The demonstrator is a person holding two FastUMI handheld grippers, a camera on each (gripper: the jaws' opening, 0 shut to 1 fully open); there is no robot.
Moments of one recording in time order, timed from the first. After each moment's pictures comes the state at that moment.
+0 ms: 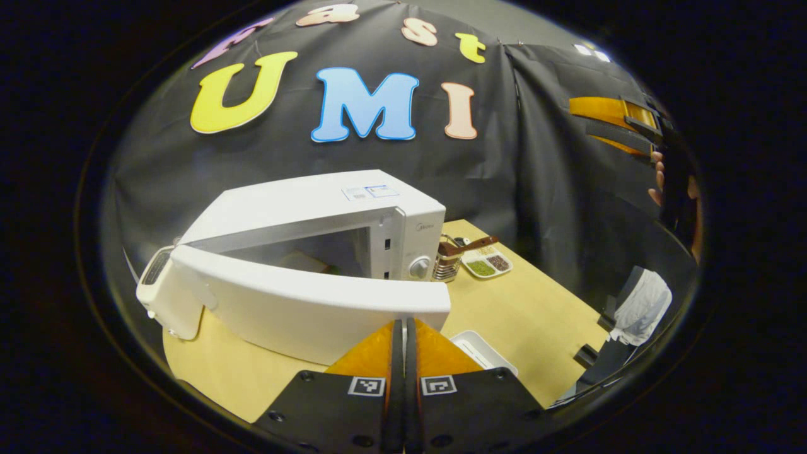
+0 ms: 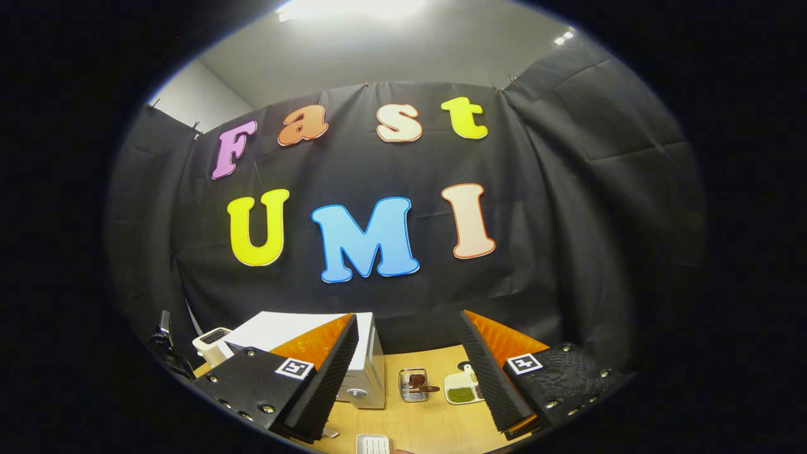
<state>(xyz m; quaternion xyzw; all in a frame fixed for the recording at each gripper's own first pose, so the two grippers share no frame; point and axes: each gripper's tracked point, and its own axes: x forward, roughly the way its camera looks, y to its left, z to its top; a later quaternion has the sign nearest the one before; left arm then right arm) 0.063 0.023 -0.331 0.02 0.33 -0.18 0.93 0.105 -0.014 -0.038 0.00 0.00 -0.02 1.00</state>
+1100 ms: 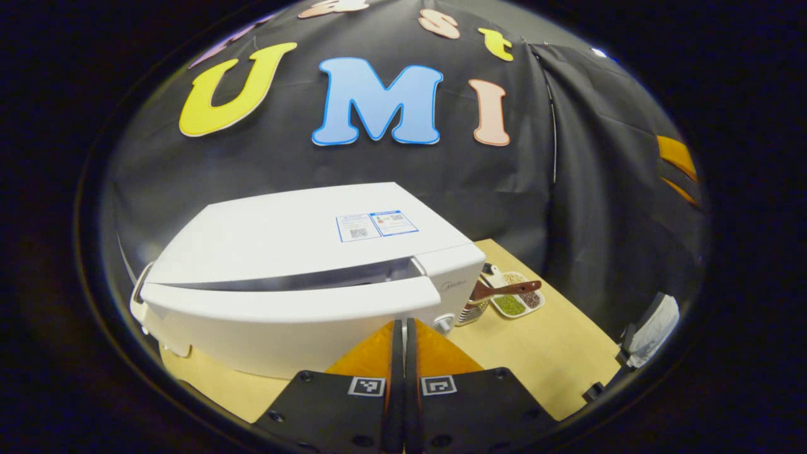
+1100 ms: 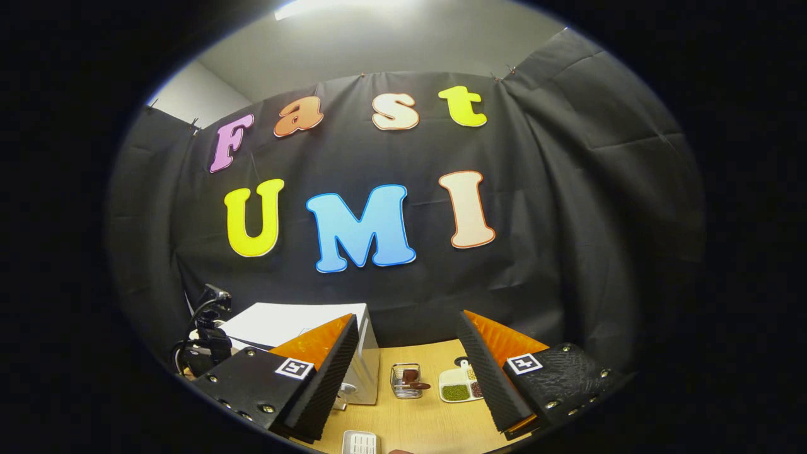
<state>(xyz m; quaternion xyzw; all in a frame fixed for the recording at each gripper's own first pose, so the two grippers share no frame) 0.188 -0.003 -0.349 0.01 0.33 -0.13 0.94 0.121 -0.035 -0.059 0.01 0.02 -0.01 1.00</state>
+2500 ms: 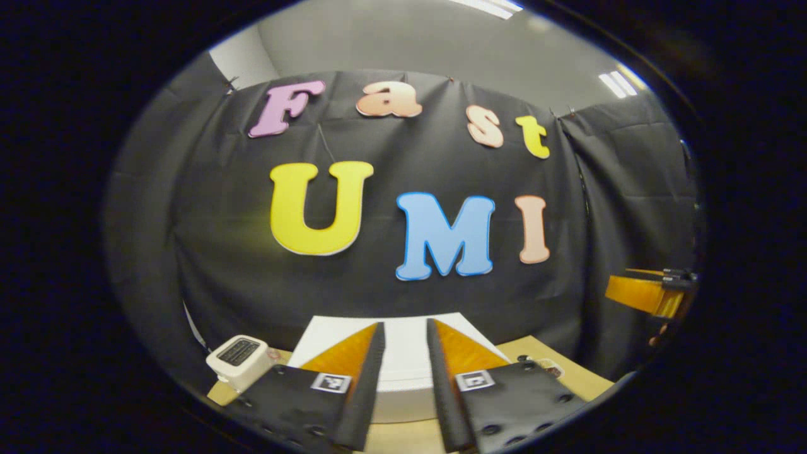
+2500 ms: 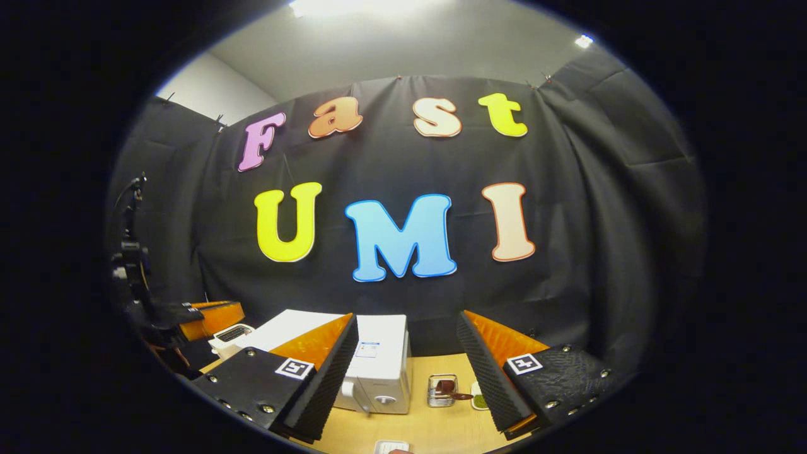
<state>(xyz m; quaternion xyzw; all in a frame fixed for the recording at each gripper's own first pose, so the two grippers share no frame) 0.155 0.129 -0.063 0.00 0.08 0.00 1.00 0.135 0.067 -0.015 -0.02 0.01 0.06 1.00</state>
